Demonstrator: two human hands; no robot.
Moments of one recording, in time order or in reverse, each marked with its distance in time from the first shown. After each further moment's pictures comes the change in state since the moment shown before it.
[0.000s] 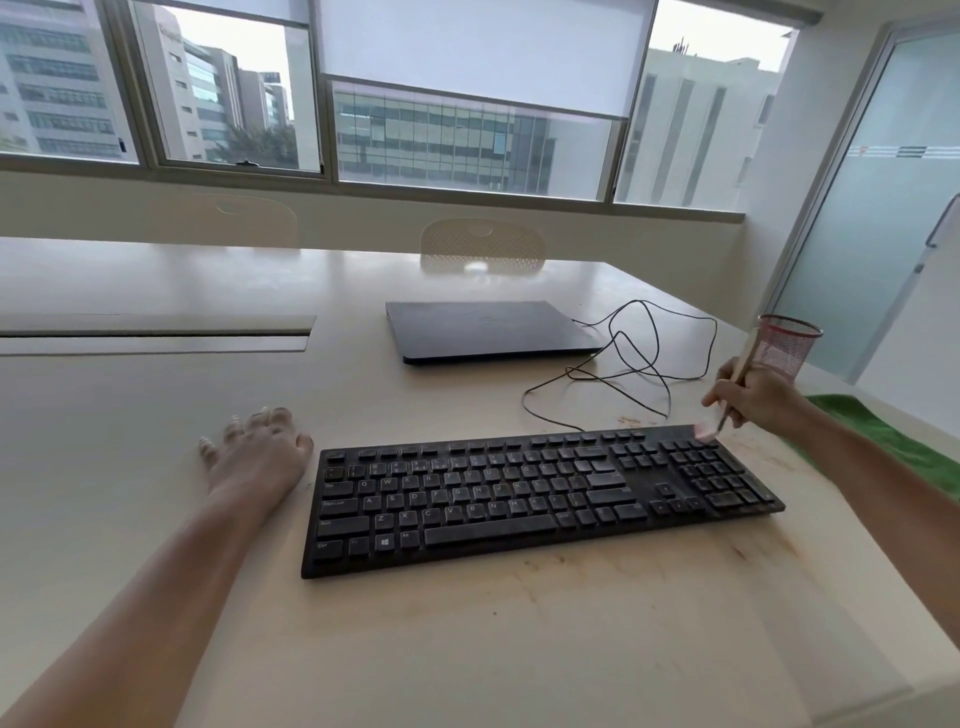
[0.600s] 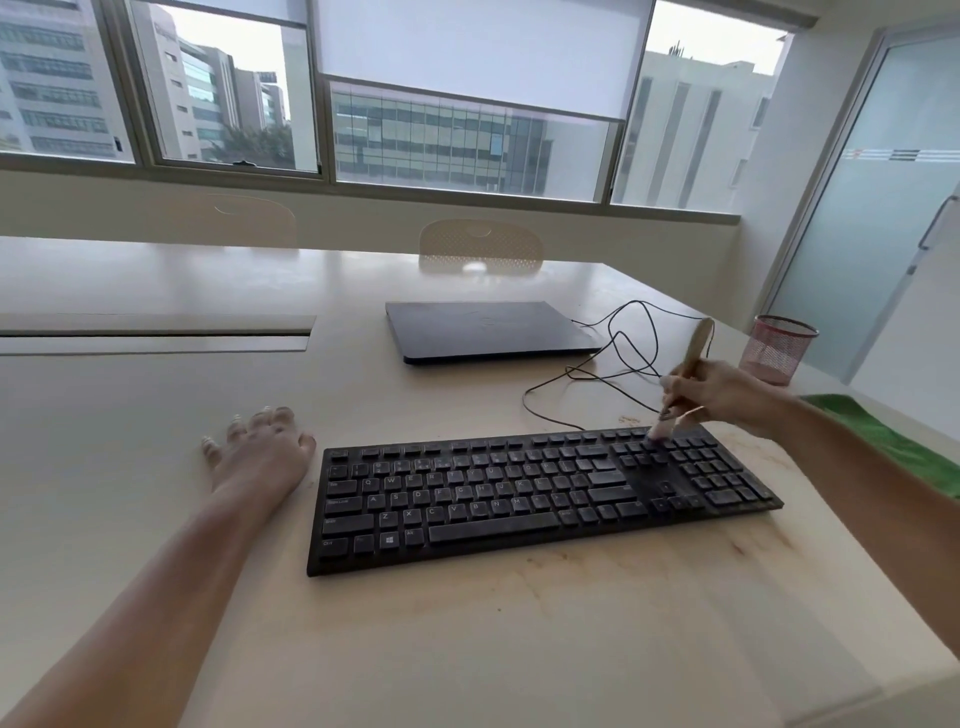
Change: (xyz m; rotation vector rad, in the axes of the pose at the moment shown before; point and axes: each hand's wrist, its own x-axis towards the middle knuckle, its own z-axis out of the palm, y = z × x) left_hand 0.001 -0.002 0.001 0.000 -0.002 0.010; right_hand -0.005 -0.035 0.013 0.153 -0.201 0.080
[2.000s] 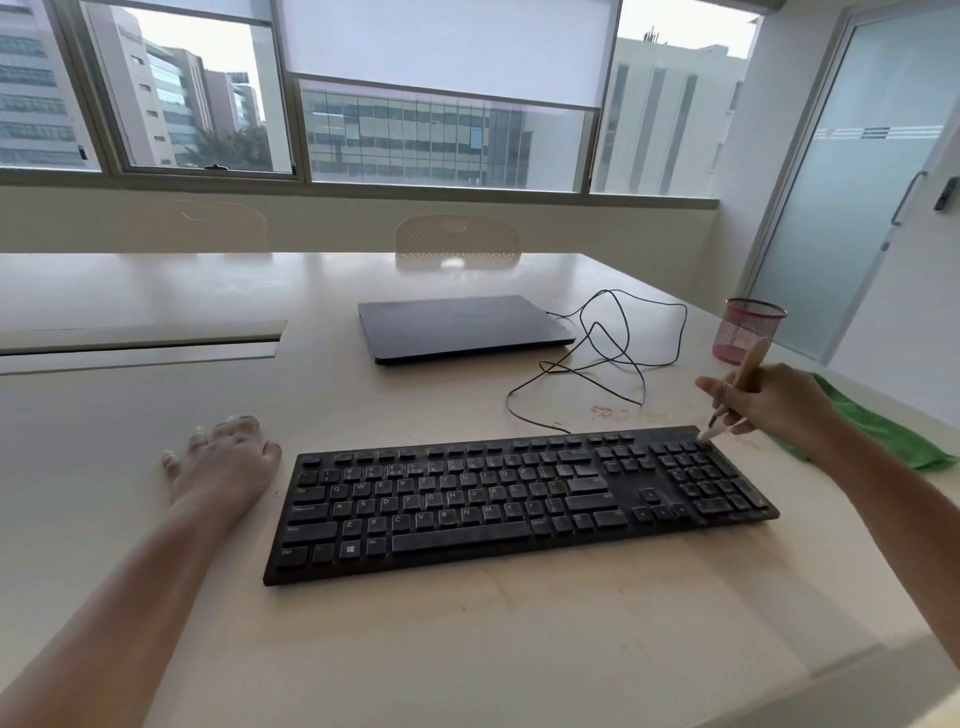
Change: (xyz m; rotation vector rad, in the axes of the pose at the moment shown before) left_hand -0.003 0.001 -0.002 0.007 0.016 -0.024; right_hand -0.054 0.034 -0.030 -0.192 0.283 -0.055
